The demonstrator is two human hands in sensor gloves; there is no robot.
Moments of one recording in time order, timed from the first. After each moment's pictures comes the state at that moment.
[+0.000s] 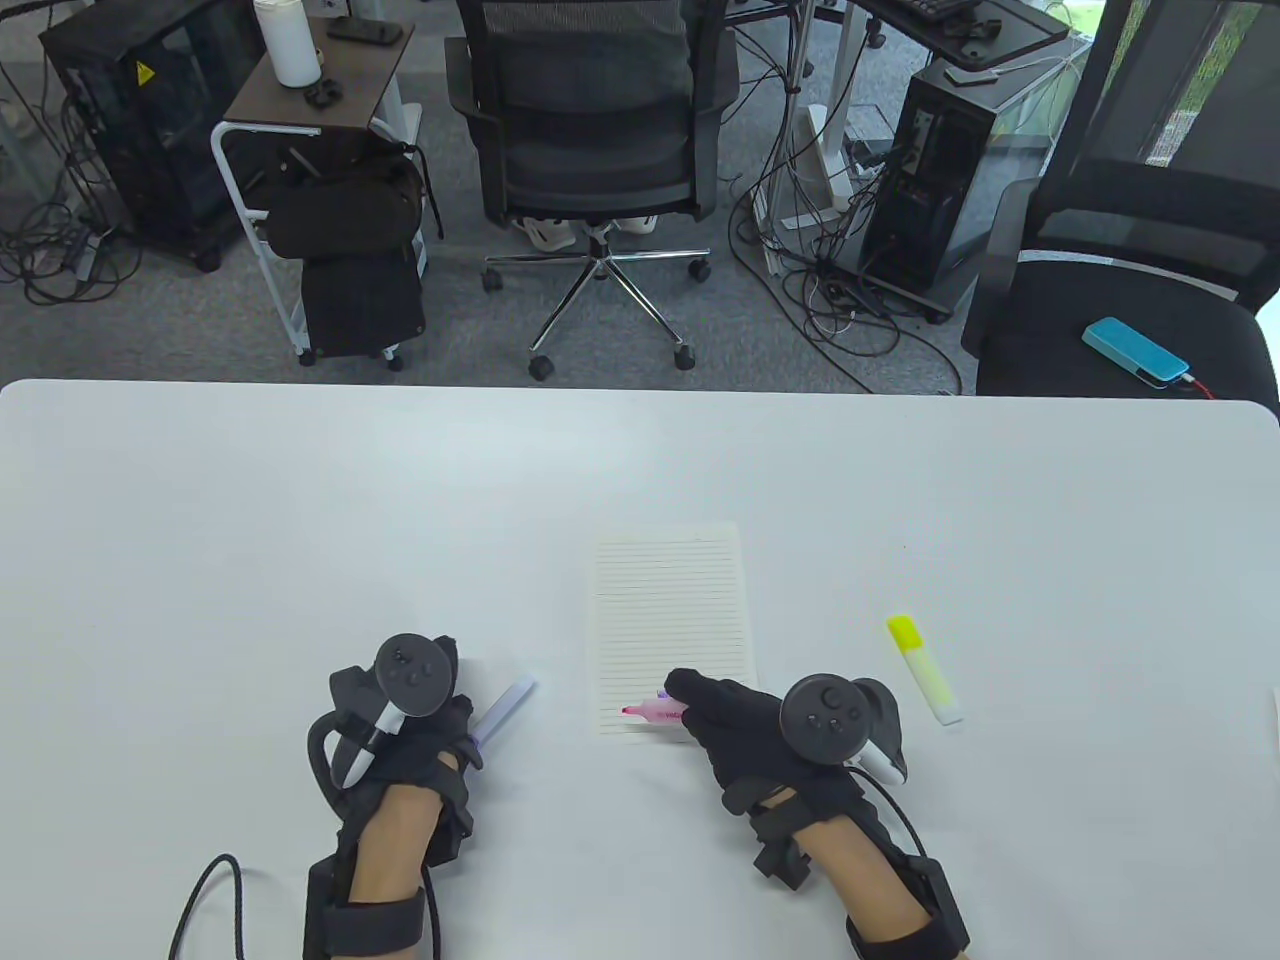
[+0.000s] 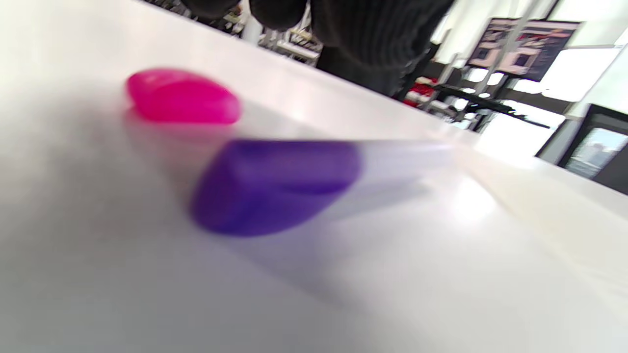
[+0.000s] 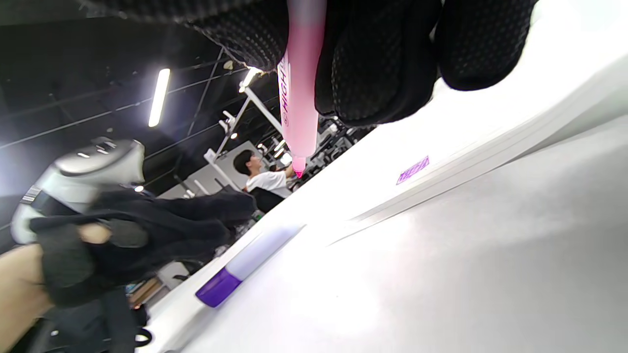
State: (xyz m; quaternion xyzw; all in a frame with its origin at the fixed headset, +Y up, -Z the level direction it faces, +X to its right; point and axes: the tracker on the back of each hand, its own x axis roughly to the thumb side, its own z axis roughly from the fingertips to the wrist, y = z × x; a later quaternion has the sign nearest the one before) left_hand -0.215 -0.744 -0.302 -0.07 0.07 0.17 0.98; right_hand 0.128 -0.756 -0.301 0.26 0.04 0.89 0.37
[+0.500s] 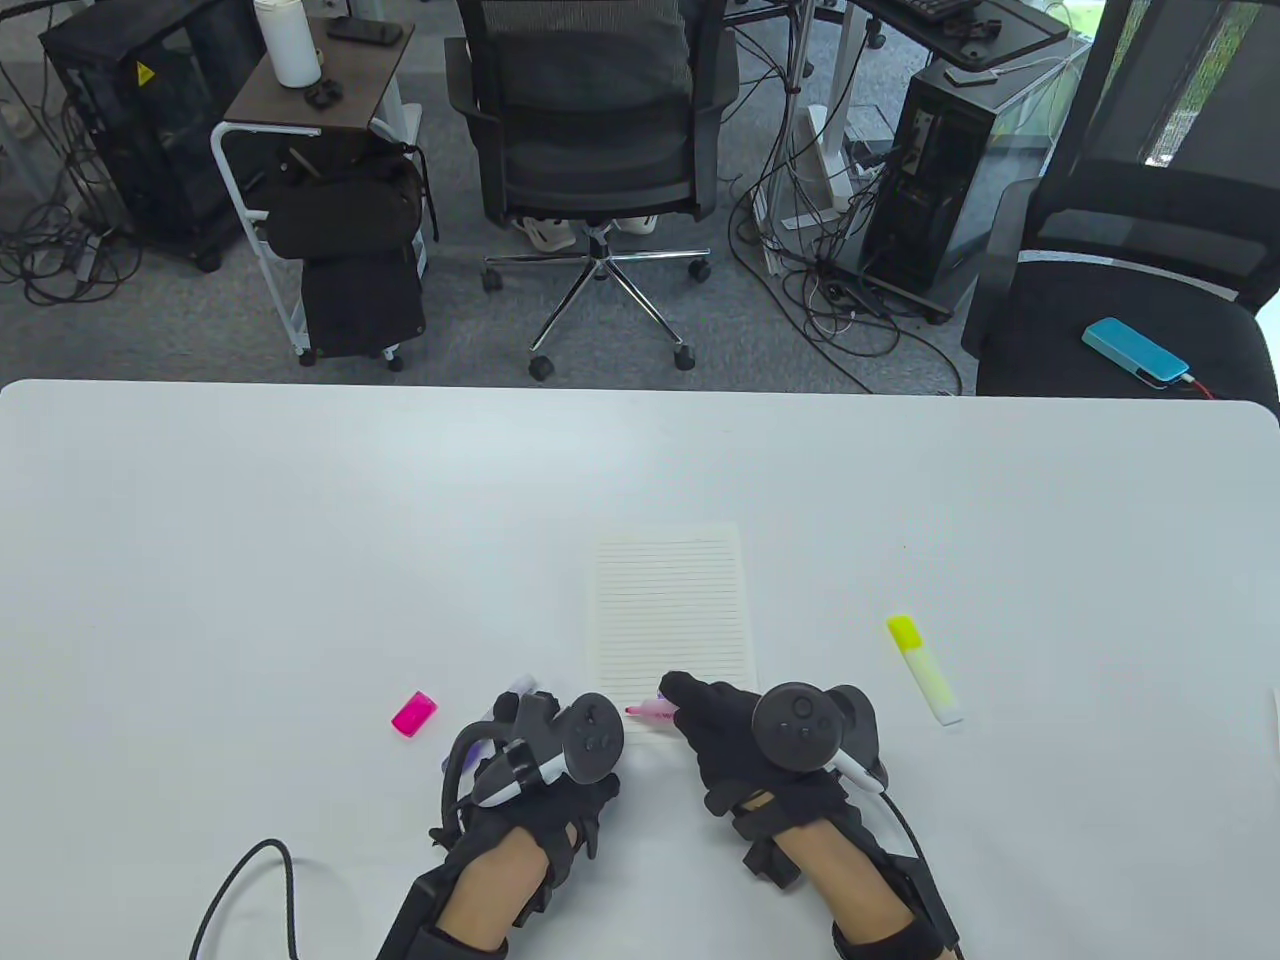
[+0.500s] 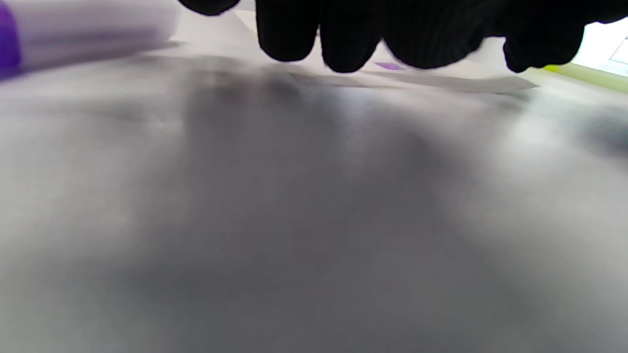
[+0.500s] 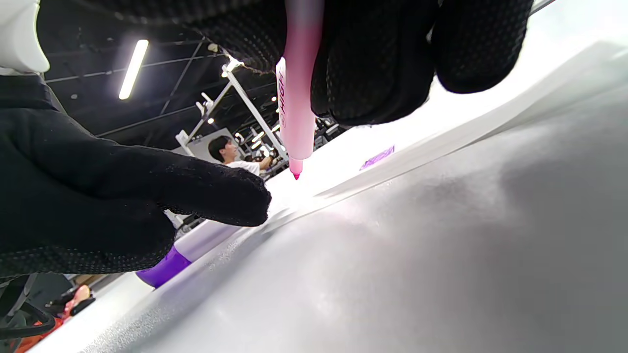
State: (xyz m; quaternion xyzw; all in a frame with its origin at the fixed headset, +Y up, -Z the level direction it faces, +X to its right) left_hand -0.100 -0.759 -0.279 -0.19 -0.14 0.06 0.97; right_hand 0.115 -0.765 -0.301 0.24 0.03 0.92 0.31
